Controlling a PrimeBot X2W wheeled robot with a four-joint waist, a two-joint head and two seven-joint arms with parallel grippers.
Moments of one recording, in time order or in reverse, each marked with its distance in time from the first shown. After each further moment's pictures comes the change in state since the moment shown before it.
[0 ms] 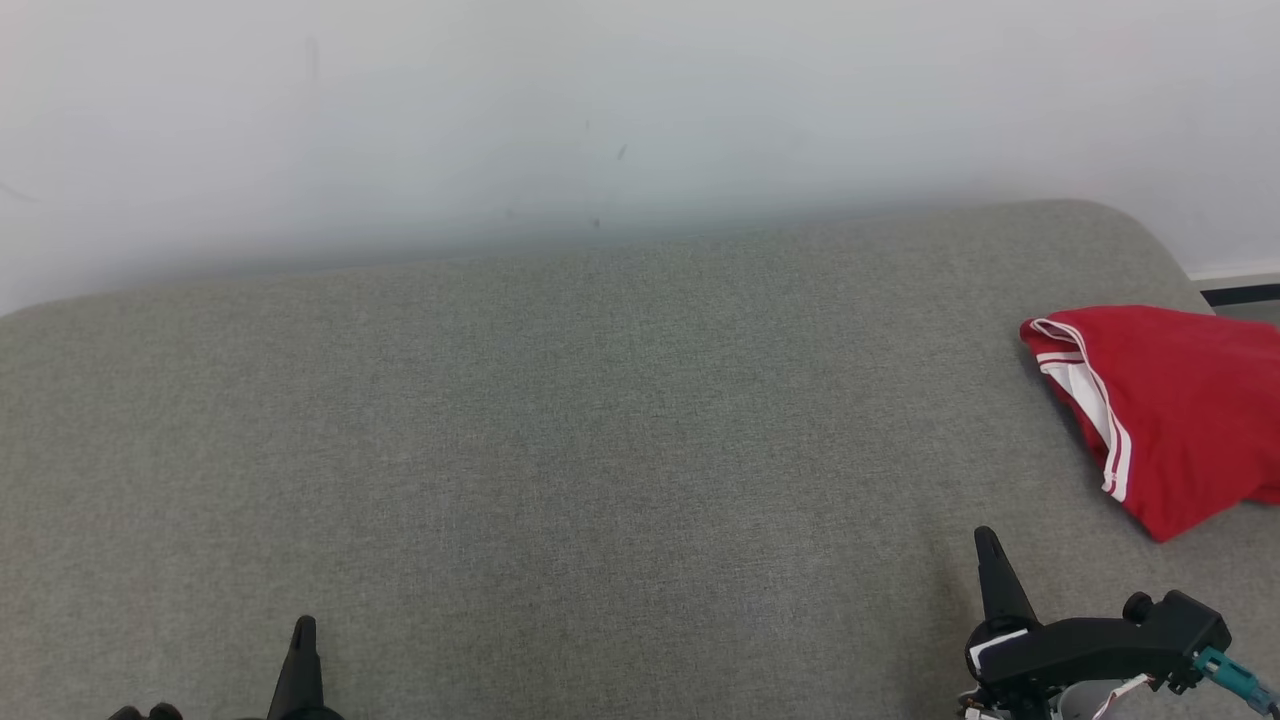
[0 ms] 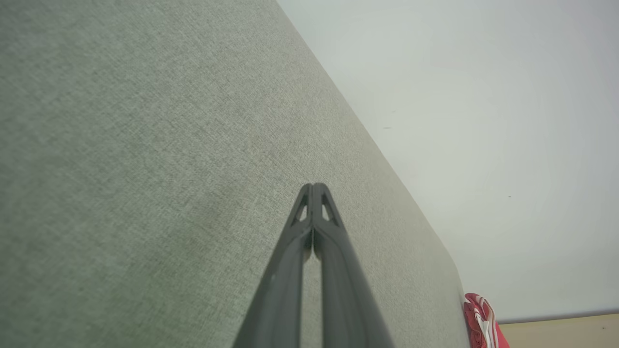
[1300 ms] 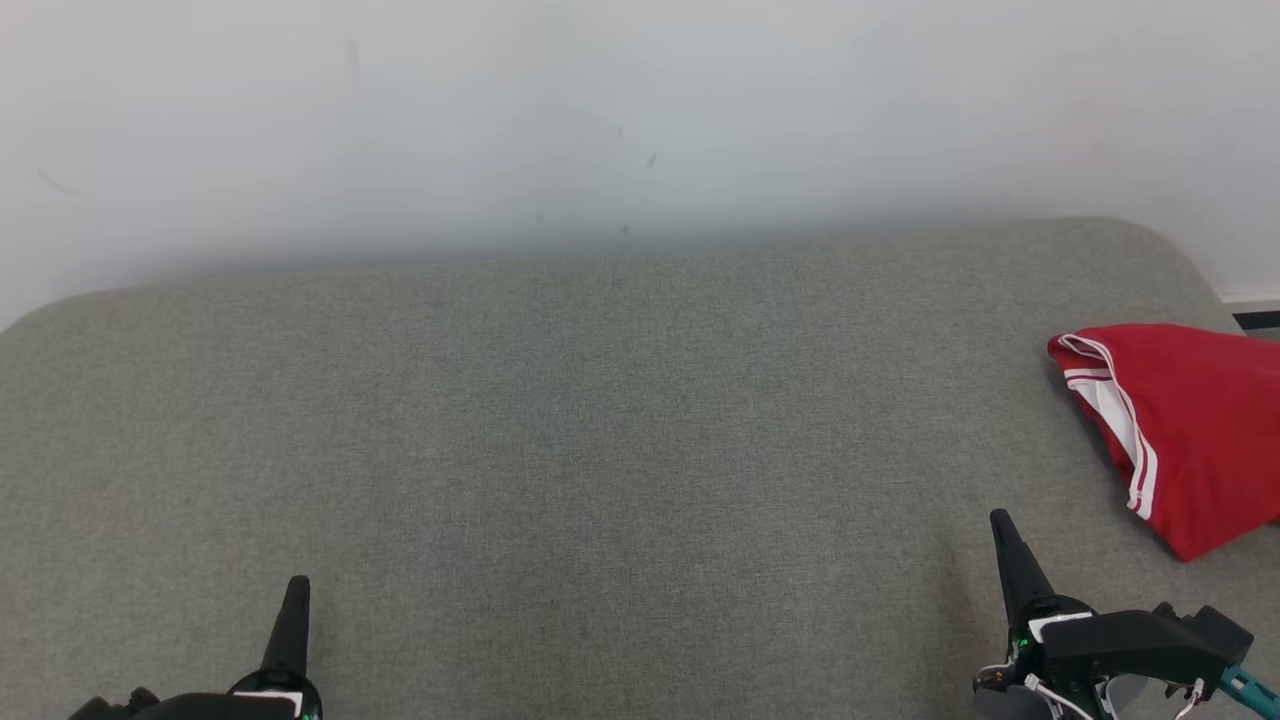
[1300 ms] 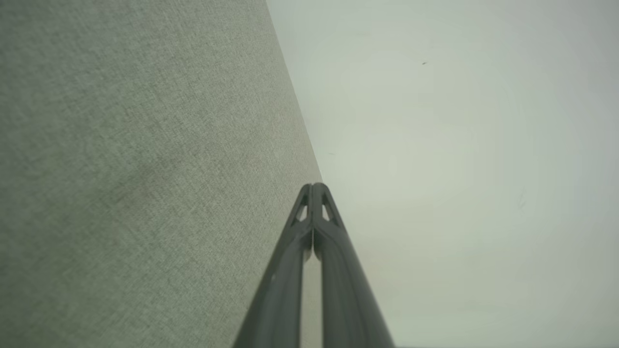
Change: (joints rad) left arm -0.040 0.001 0.035 -0.036 -0.373 -0.028 0.097; right arm 0.014 0.000 -0.032 -0.088 0.410 0.000 0.093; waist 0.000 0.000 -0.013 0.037
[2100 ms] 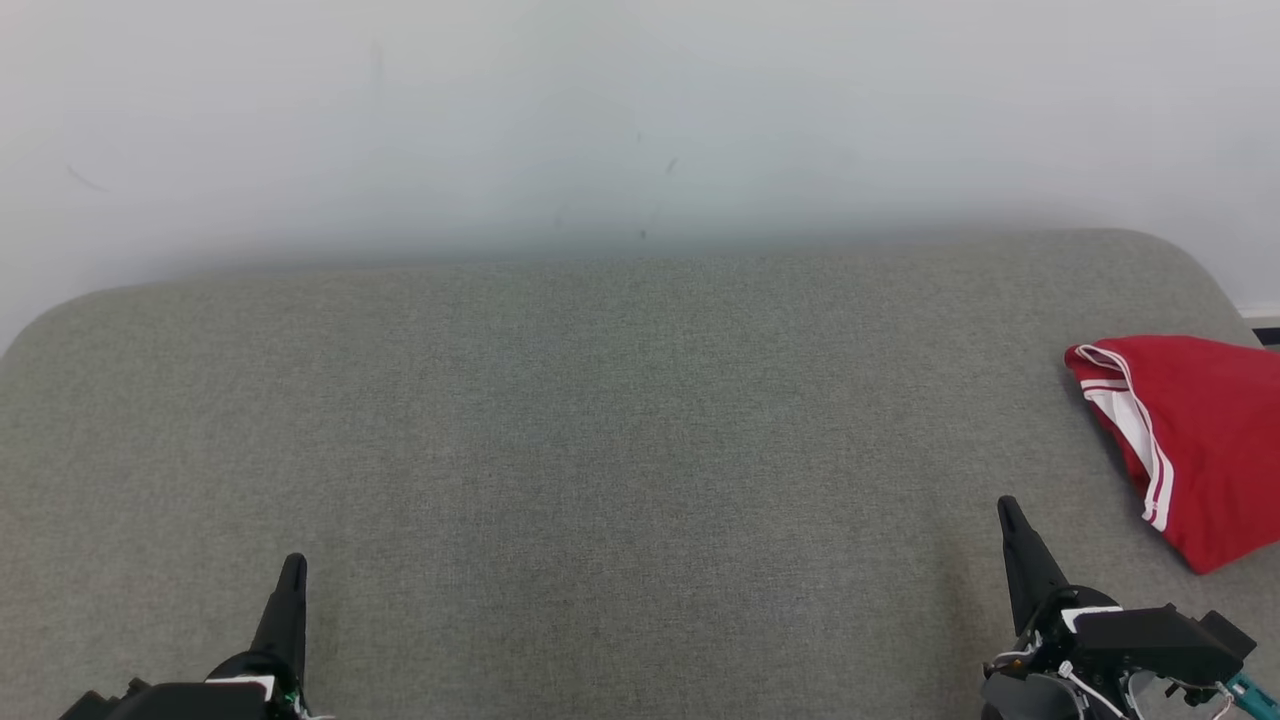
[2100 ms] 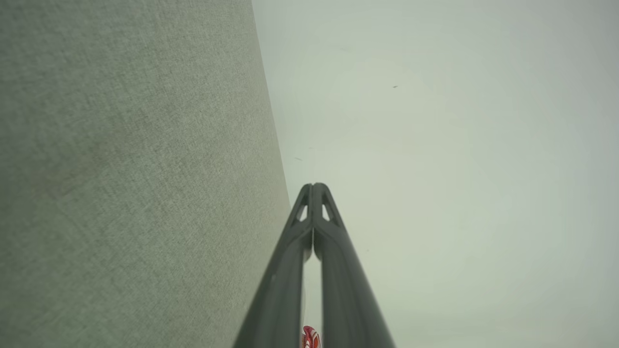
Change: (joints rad) left arm -0.019 0.001 0.015 -0.018 -0.178 -0.011 0.045; right arm 0.004 0.000 -0.016 -0.042 0.197 0.000 0.047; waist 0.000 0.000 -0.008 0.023
